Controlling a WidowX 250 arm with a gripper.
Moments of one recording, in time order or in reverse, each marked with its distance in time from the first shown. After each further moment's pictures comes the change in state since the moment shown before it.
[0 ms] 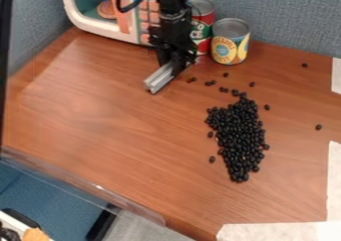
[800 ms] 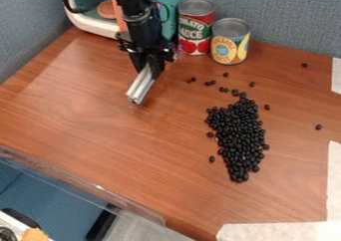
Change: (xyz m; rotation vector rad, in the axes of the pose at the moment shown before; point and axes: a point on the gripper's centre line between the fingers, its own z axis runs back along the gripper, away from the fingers) arm -0.051 0.029 0.025 -0.051 -0.092 0.216
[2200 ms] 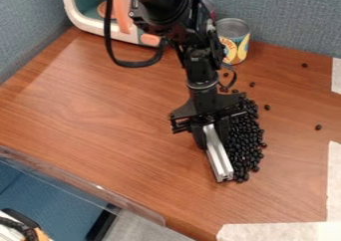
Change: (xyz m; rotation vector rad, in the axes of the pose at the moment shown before) arm -0.071 -0.154 -0.021 -0.085 0.142 0.717
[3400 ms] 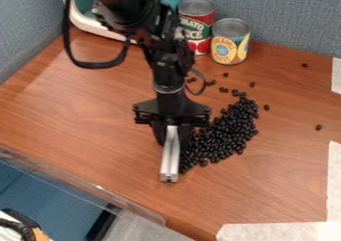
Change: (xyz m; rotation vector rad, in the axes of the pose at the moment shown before) arm 0.008 0.045 0.011 0.111 -0.088 -0.305
